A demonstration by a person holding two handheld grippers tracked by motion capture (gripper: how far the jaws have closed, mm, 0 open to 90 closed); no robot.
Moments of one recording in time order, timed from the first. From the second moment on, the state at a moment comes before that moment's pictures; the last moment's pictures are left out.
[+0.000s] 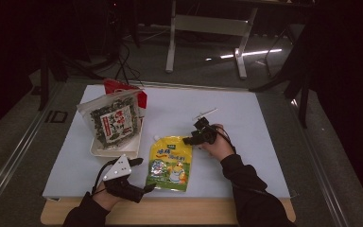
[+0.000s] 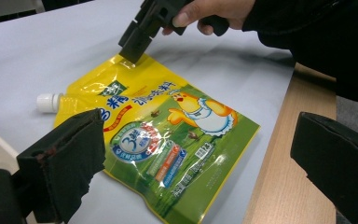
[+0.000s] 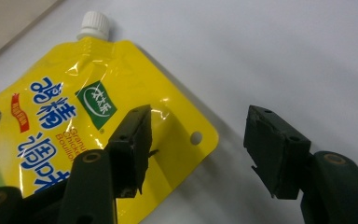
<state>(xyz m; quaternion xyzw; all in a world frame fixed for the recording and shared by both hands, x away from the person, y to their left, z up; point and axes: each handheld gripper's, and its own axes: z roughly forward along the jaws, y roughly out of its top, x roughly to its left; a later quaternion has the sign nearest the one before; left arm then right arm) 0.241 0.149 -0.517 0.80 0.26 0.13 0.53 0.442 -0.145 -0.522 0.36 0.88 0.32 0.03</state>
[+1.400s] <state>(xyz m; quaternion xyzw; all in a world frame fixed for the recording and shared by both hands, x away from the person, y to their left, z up) 0.246 0.152 -0.509 0.79 0.27 0.15 0.54 0.379 -0.138 -0.451 0.23 0.90 0.37 0.08</state>
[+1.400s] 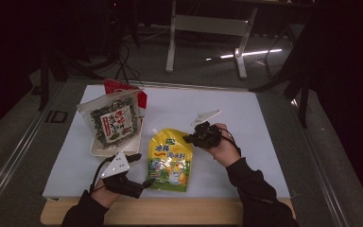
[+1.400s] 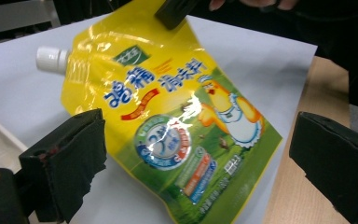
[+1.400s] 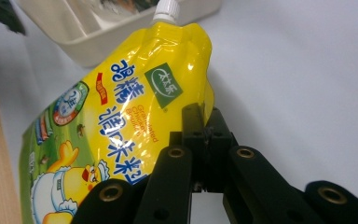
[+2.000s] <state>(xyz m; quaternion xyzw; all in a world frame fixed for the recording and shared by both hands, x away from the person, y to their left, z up) 0.256 0.163 -0.495 0.79 0.30 0.16 0.51 0.333 -0.142 -0.420 0.16 0.89 0.42 0.12</state>
